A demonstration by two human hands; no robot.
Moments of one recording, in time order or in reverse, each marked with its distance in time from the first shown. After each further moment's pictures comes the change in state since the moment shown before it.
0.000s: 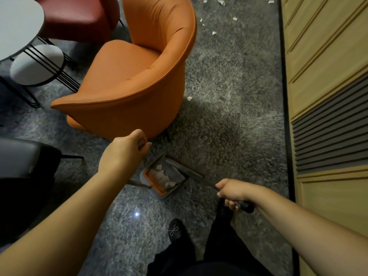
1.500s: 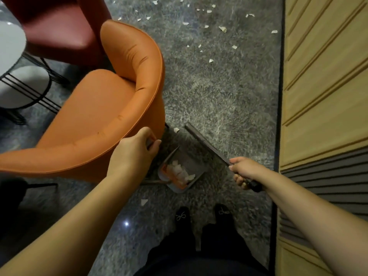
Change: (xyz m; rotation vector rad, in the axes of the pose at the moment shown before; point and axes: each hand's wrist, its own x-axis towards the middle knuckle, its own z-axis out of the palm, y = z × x) left_hand 0.235 0.216 0.001 -0.156 0.148 -0.080; right_hand 0.031 -0.104 -0.369 0.341 0.219 -0.125
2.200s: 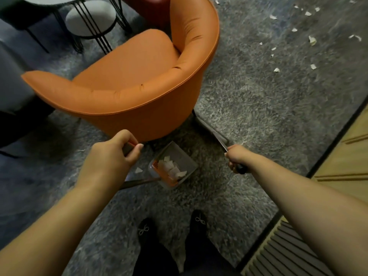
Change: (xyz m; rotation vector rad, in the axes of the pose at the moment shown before) left_hand -0.052 0.032 0.025 -0.024 0.212 -0.526; right_hand 0.141 -0.114 -0.010 -0.809 -0.162 -0.088
